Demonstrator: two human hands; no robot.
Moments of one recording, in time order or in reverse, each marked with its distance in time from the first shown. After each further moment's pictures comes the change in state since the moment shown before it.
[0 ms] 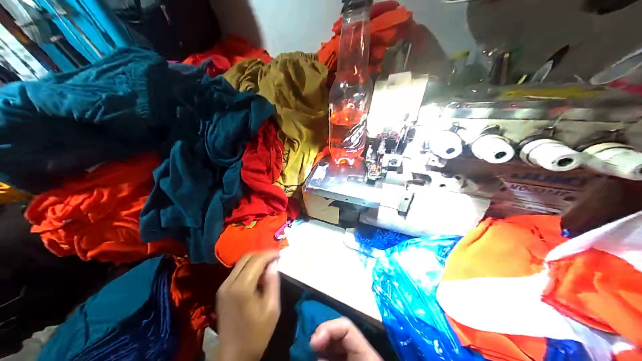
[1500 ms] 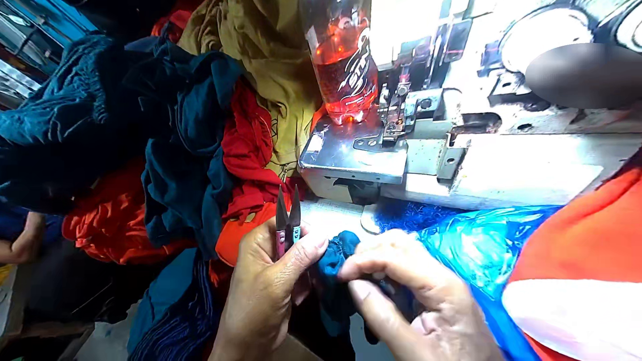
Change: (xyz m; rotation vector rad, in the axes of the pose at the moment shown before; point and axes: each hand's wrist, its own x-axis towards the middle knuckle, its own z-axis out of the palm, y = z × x) left_hand 0.053 0.051 0.007 -0.989 -0.325 -0.631; right_hand 0.071 -0.029 -0.049 -0.640 0.180 -0.219
